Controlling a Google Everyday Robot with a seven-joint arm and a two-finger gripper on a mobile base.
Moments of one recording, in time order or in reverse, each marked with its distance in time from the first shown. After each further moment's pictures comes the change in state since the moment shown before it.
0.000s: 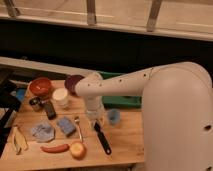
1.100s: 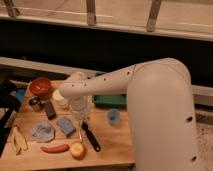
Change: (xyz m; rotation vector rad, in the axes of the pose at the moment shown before) arm -0.021 0.055 -0.008 -0.001 -0.038 -0.128
